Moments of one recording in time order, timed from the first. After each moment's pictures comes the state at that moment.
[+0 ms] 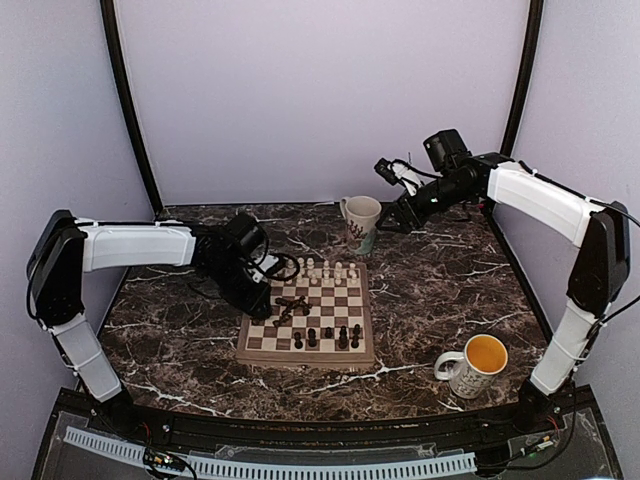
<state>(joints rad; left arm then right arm) -0.69 1.71 1.19 -0.71 0.21 -0.16 0.46 1.73 1.59 -0.72 -0.47 -0.32</state>
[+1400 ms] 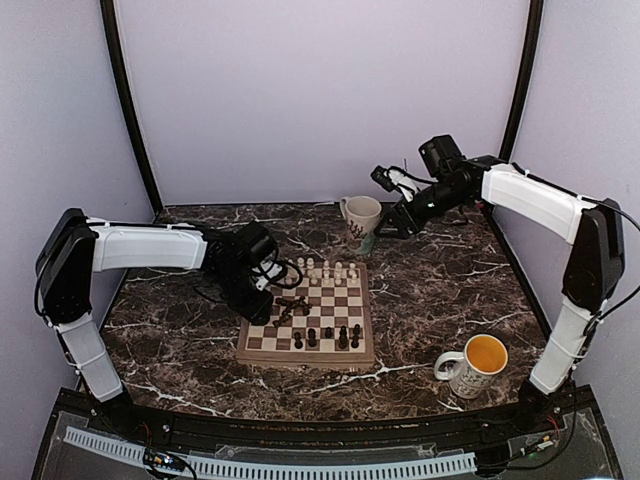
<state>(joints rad) -0.74 1.76 1.21 -0.77 0.05 -0.13 0.47 1.76 1.59 -0.74 -0.50 -0.33</state>
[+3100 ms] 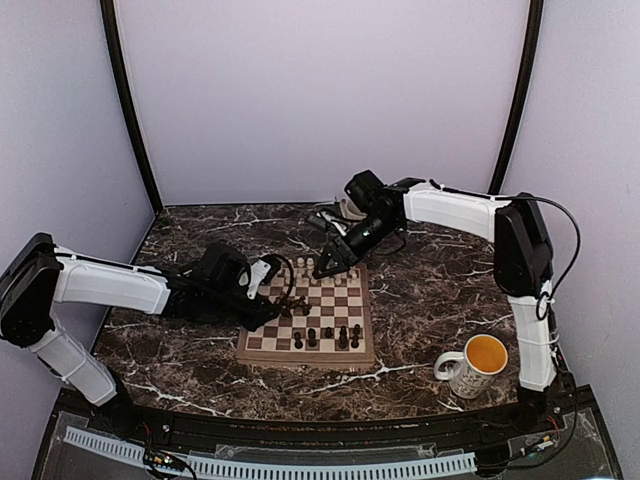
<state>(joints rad) -0.77 1.52 0.76 -0.06 0.11 -0.17 0.66 2.15 1.85 -0.83 -0.79 -0.18</state>
